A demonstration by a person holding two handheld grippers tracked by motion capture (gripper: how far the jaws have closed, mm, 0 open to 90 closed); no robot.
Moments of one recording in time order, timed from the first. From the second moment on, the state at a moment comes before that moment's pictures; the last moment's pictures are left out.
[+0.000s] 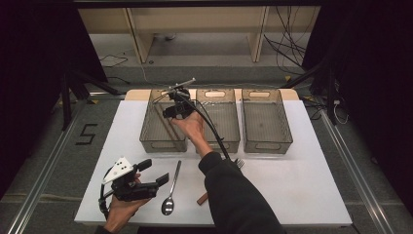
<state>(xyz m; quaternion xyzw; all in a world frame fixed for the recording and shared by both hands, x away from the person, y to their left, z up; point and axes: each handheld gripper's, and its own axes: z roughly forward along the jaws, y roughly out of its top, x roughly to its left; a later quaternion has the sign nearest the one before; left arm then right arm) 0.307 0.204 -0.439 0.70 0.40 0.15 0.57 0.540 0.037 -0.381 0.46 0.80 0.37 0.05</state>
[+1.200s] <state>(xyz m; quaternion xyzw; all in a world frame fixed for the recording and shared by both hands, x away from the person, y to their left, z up) 0.330 0.186 -0.440 0.75 0.39 0.13 0.52 0.394 -0.135 -0.359 0.37 0.79 0.48 0.08</state>
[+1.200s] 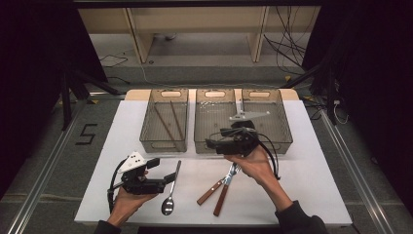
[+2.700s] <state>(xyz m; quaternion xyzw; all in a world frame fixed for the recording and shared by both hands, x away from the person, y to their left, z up) 0.362 0.171 -0.437 0.77 0.37 0.11 0.50 0.316 -0.227 -0.426 0.40 0.75 0.51 0.11</state>
